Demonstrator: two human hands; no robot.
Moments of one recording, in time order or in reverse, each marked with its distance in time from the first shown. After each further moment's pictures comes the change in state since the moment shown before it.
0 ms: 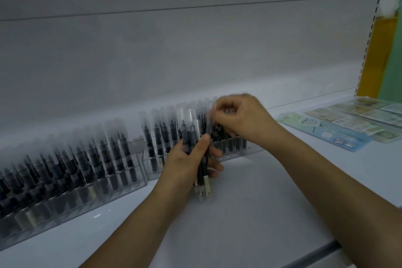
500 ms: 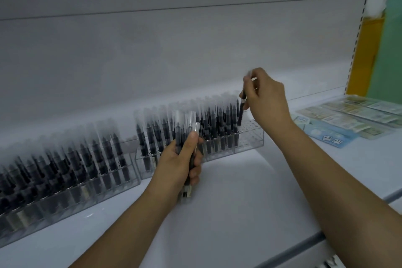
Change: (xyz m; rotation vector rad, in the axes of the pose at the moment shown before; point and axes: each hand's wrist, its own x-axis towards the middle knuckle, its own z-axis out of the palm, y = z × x) left_hand 0.002 -0.007 -0.004 -0.012 -0.006 -0.020; right_hand 0.020 0.045 -0.039 -0.328 0.535 -0.019
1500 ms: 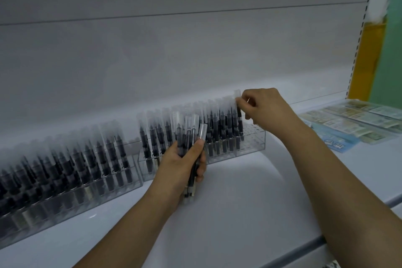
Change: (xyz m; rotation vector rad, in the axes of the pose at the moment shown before) left_hand 0.000 0.001 0.000 0.069 0.050 0.033; right_hand 0.003 0.002 -0.010 -0.289 -0.341 -0.073
